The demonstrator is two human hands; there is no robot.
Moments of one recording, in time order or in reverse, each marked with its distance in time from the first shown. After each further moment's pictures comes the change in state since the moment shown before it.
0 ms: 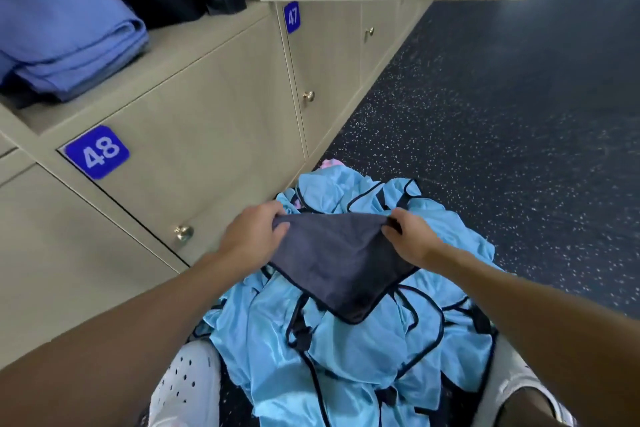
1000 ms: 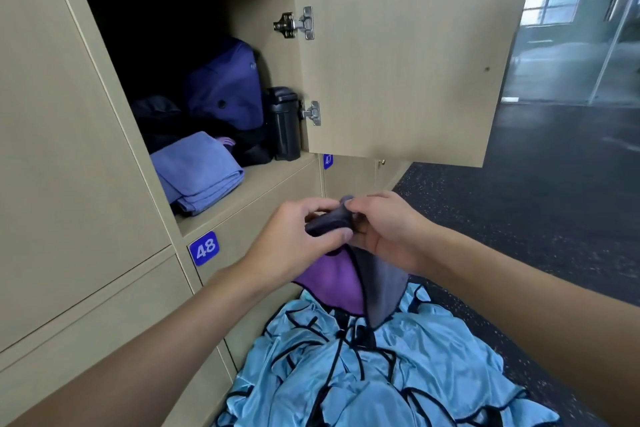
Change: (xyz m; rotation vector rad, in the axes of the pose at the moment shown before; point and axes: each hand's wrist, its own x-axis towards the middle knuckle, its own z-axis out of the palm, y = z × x) left_hand -0.083 0.138 -0.196 -0.499 0.240 0.388; right_hand -0.109 -0.252 -0.163 1.113 -0.205 -0.124
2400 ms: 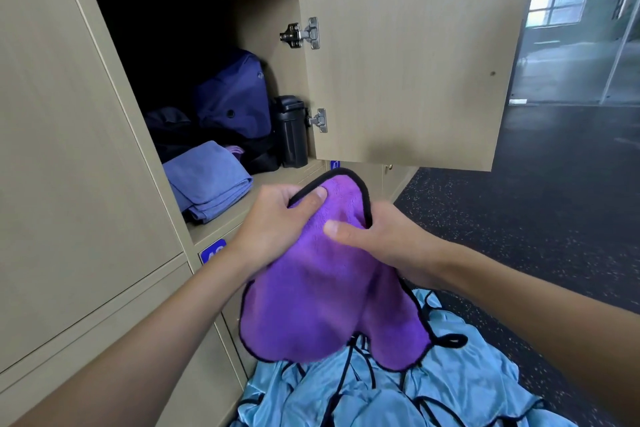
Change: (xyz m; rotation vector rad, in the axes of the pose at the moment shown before) left_hand 0.012 0.003 -0.030 -0.132 0.094 -0.168; right_hand -0.021 0.003 0.001 -0.399 -0.177 -0.219
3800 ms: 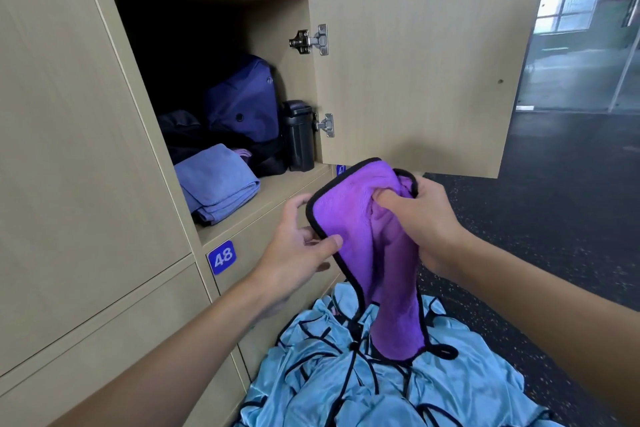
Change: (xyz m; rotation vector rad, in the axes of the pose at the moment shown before) left_hand -0.026 -0.015 0.021 -0.282 -0.041 -0.187; right_hand 0.013 -0.009 -0.016 0.145 0.498 -0.117
